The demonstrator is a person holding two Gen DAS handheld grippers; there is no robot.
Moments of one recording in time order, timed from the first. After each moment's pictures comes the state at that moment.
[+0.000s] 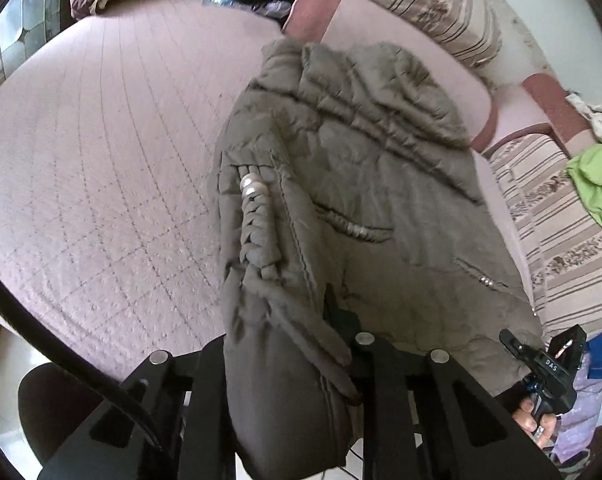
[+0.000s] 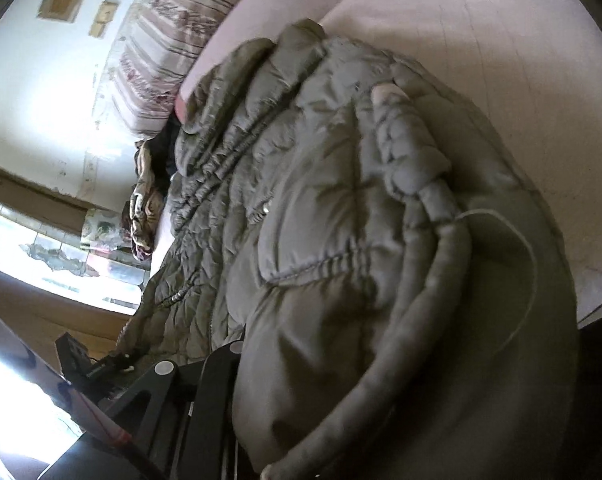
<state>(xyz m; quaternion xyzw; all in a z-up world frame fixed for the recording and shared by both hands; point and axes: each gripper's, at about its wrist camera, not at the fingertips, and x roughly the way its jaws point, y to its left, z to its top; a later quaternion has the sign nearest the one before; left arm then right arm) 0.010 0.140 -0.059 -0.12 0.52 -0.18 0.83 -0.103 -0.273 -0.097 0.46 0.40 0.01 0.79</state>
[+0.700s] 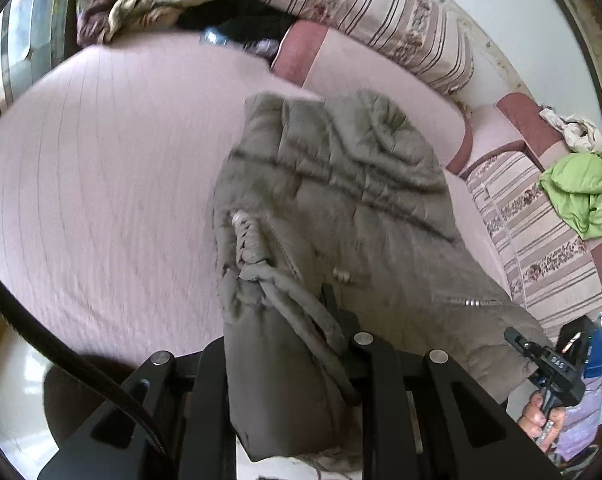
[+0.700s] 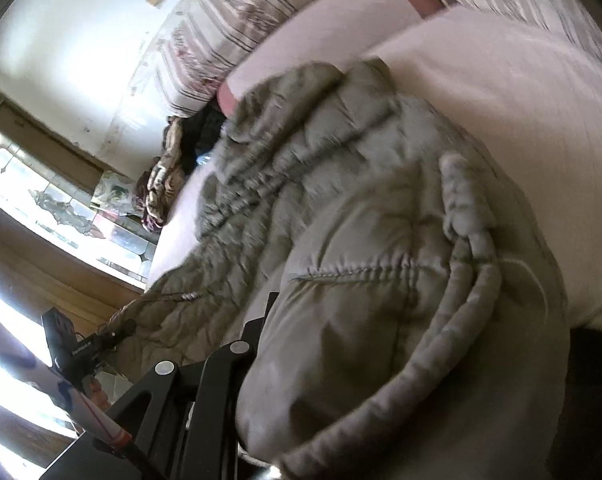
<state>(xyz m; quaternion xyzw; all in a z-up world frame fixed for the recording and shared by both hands) 0.029 0.149 0.000 -0.13 0.46 -0.19 0.86 -0.099 -0.257 -0.020 0.38 0.39 0.05 0.84</state>
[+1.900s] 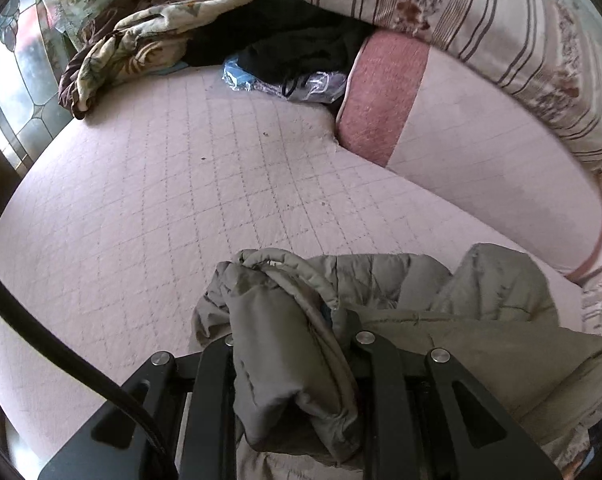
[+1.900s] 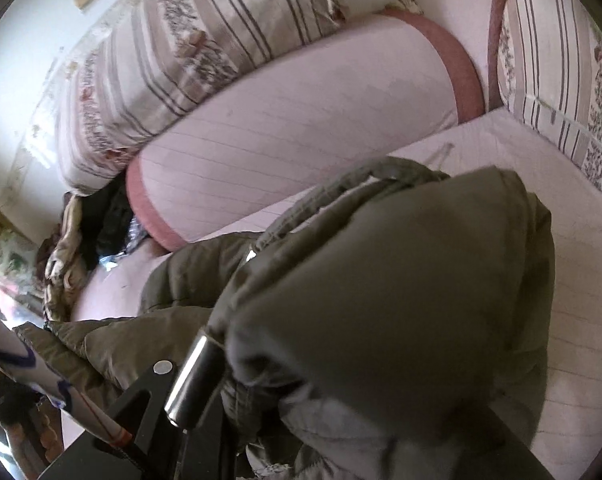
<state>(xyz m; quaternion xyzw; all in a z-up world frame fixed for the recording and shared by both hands) 0.388 0.040 -0.026 -0.07 0.51 0.00 0.86 0.268 -0.342 -0.012 0.29 0.41 -0.12 0.86</state>
